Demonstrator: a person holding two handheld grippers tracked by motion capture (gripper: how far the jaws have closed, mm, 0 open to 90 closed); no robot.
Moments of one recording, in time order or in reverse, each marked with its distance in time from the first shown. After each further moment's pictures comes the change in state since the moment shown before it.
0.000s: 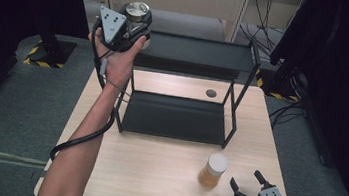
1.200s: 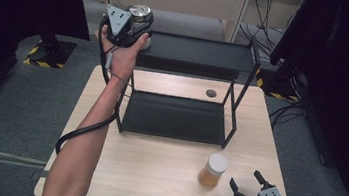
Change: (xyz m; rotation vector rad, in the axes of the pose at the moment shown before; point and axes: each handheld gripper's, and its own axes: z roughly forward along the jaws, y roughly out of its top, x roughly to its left) left arm 0.006 -0.011 0.026 0.073 0.017 -0.022; right arm 0.001 0.000 0.000 0.000 0.004 -0.007
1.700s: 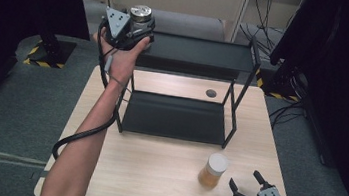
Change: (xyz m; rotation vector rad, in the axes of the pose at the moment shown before) left arm -0.002 0.002 -0.009 0.001 0.009 -0.007; right arm 0.001 0.001 0.000 0.005 0.003 -0.008
